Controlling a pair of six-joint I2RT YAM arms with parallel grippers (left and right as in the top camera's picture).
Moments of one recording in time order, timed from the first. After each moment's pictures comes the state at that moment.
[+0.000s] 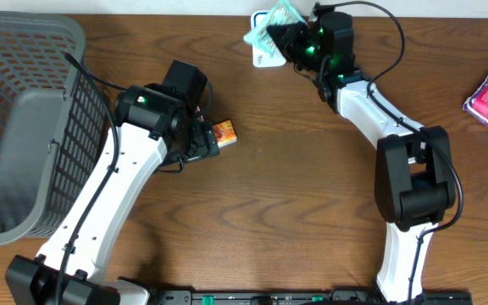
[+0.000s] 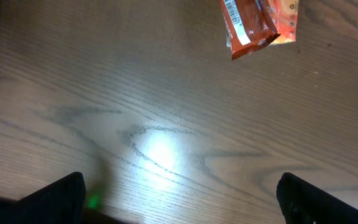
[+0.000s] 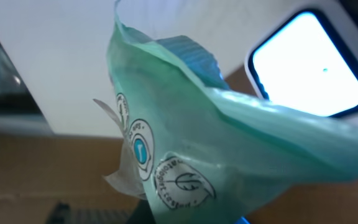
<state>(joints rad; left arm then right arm) -0.37 1.55 1.49 -1.36 -0.06 -0.66 0.26 2.15 1.56 0.31 -0.45 1.14</state>
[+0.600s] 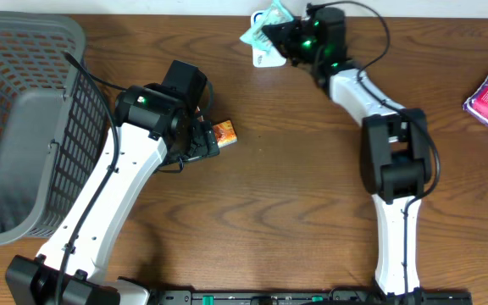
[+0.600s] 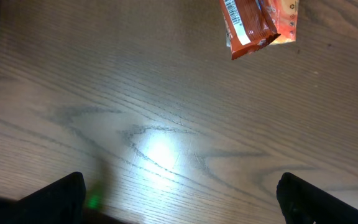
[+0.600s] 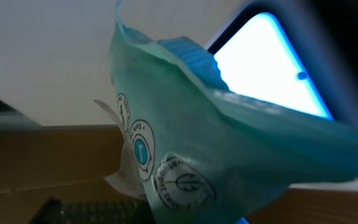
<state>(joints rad) -0.37 1.55 1.49 -1.36 -0.06 -0.66 0.20 2.40 1.83 0.17 -0.62 1.12</state>
